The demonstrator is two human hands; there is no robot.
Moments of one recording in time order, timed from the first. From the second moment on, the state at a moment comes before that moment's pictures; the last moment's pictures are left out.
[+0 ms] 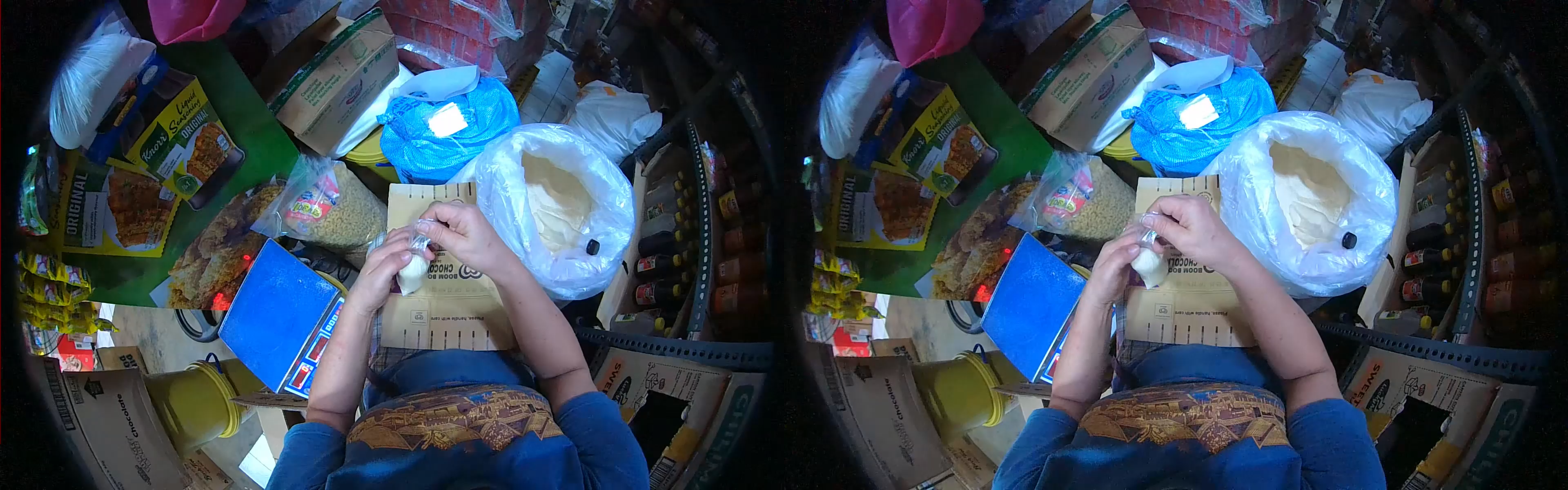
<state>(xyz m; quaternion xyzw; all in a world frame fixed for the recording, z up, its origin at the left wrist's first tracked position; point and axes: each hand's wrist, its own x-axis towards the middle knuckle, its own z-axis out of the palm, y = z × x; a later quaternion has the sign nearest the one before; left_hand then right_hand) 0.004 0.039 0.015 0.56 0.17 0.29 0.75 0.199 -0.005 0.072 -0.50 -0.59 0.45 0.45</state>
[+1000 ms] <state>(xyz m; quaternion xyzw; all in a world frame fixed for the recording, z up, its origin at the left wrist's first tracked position) 0.010 0.017 0.040 0.65 0.19 0.30 0.67 0.192 -0.014 0.086 -0.52 -0.52 0.47 0.49</state>
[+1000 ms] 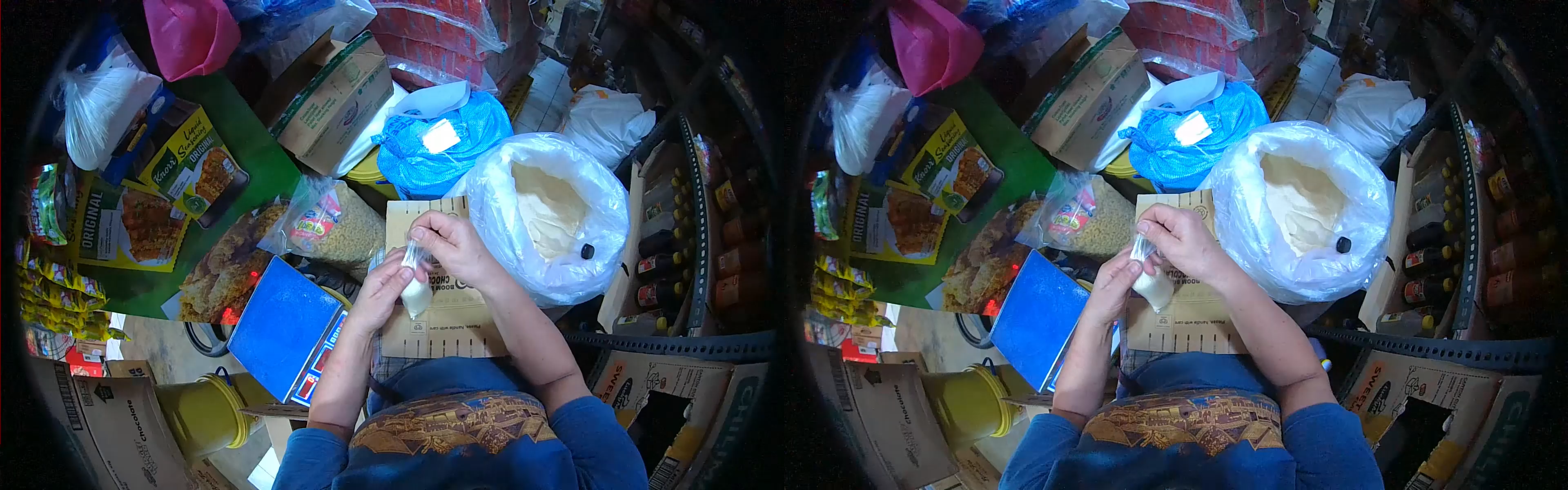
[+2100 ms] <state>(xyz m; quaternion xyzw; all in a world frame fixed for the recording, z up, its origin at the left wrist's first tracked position) 0.047 0.060 0.104 0.30 0.04 0.59 0.75 0.182 -0.074 0.034 -0.38 -0.34 0.62 0.60</state>
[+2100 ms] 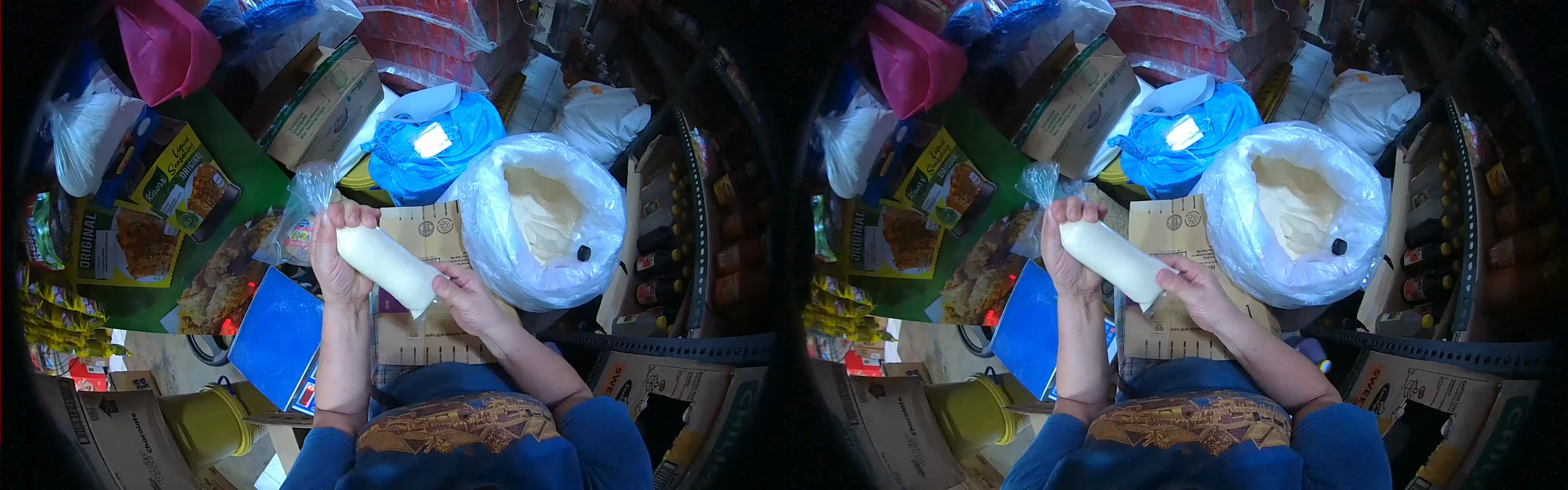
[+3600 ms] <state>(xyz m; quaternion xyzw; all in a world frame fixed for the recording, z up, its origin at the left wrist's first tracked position) 0.003 0.041 0.006 0.62 0.25 0.20 0.72 0.194 -0.012 0.089 -0.44 -0.75 0.28 0.41</state>
